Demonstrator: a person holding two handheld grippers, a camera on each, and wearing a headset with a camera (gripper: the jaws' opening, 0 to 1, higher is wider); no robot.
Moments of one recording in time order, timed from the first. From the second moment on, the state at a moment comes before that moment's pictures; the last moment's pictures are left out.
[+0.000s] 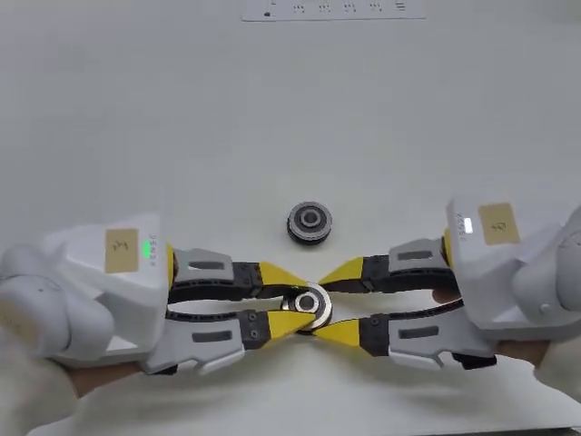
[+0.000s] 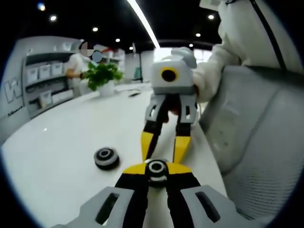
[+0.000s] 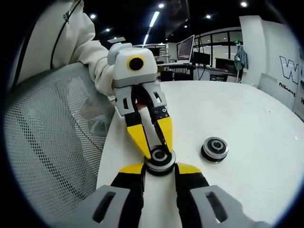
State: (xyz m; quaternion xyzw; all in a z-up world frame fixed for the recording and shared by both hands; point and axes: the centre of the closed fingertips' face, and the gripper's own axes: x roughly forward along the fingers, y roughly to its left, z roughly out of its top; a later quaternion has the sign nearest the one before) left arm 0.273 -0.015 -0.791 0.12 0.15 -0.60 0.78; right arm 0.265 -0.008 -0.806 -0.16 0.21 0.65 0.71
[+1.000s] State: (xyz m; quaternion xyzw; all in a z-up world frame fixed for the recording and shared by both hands) left arm 0.273 -0.015 -0.792 0.12 0.14 -0.60 0.78; right arm 0.276 -0.017 -0.810 -0.18 0.23 0.63 0.72
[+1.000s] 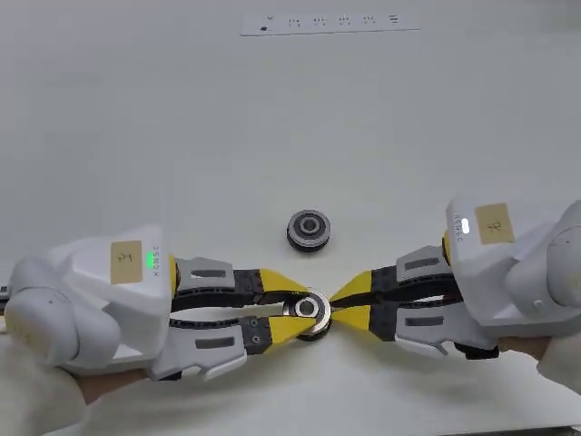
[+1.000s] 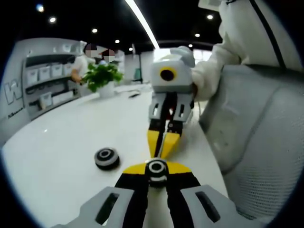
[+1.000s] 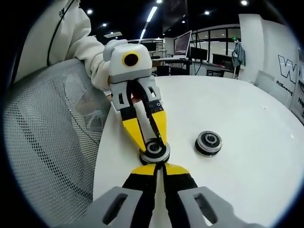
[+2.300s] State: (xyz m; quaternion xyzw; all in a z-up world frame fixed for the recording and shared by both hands) left arm 0.274 -0.014 -0.792 0.12 0.14 -0.60 0.78; right arm 0.278 -0.018 -0.811 -0.19 0.29 0.59 0.73
